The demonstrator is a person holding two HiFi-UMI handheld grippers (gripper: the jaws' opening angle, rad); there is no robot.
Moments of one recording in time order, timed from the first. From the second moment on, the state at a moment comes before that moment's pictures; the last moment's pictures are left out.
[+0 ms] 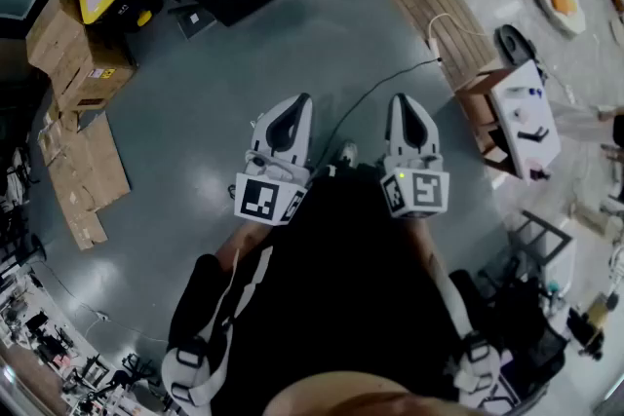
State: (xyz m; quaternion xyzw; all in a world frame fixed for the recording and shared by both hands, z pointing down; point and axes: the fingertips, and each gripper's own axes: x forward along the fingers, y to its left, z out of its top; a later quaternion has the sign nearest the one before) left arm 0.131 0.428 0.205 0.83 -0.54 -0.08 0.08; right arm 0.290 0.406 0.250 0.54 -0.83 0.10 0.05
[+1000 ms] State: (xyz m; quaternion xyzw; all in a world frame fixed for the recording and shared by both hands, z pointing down) left arm 0.210 0.423 0.219 0.83 -0.55 -0.05 0.07; right arm 0.356 0.389 0.265 0.52 -0.85 0.11 0.04
